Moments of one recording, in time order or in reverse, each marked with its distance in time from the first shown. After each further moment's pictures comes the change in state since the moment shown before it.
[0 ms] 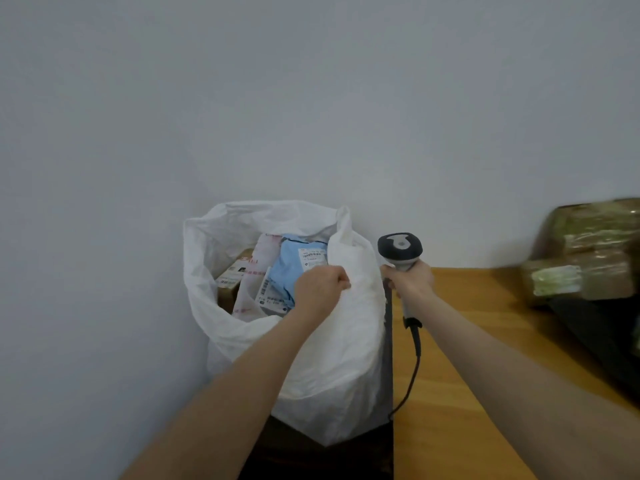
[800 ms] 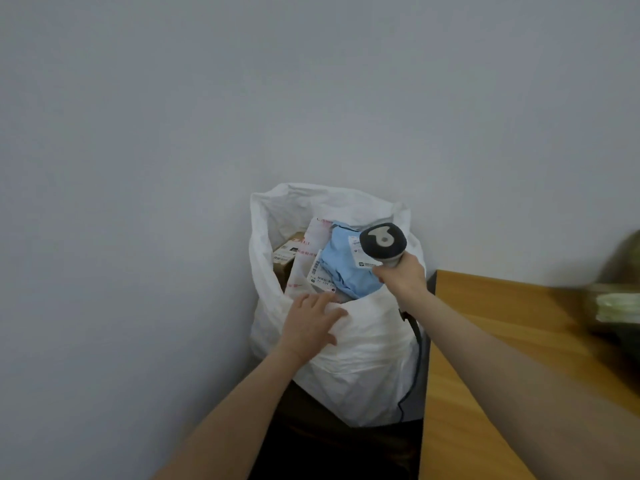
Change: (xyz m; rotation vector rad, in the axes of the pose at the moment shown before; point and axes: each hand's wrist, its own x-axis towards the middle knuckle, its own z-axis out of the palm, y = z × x) left_hand -0.126 -0.099 -0.008 0.428 -0.101 0.171; right_hand -0.072 -0.034 0.073 -0.160 -0.212 -0.221
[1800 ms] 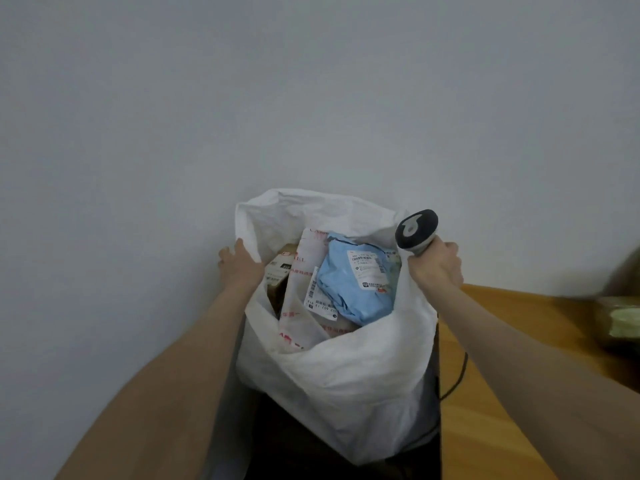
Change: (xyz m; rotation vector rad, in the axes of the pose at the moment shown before) left_hand 0.118 -0.170 -0.016 -0.665 0.072 -0.908; right_hand 0.087 -0.025 -0.002 -0.378 0.320 0.116
